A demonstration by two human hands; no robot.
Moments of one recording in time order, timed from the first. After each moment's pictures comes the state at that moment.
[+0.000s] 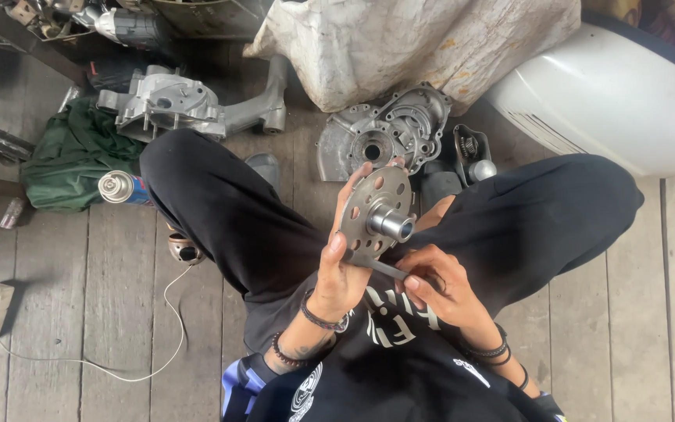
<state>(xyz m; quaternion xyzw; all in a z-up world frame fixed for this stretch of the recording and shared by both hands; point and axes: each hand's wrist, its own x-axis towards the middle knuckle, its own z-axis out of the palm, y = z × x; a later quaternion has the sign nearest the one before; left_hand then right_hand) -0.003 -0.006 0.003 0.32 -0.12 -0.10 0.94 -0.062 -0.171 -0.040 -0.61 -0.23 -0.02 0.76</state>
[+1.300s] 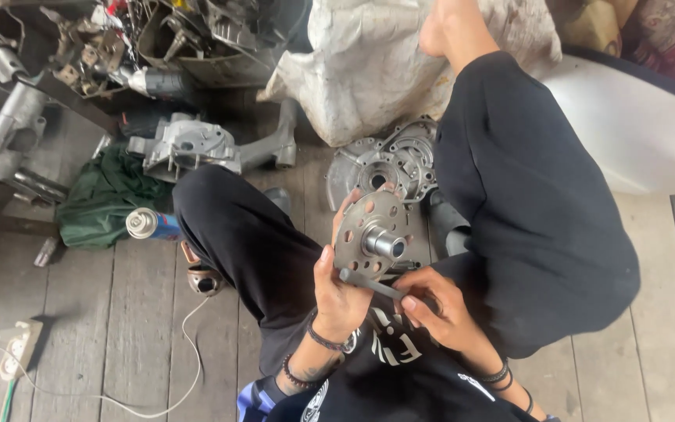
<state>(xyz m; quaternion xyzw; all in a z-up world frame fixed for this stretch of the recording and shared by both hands) -0.010 0.009 0.028 0.22 -0.04 -0.16 0.96 -0.076 -0.154 -0.017 -0.70 -0.12 0.01 0.70</state>
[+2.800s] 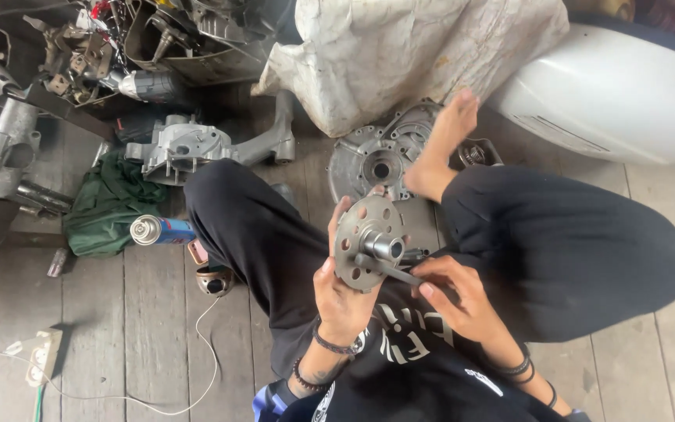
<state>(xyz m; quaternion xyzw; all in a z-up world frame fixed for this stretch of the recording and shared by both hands) -0.003 0.002 -0.014 0.23 -0.14 -0.11 0.96 -0.061 -0.170 -0.028 -0.73 -0.13 -0.09 0.66</state>
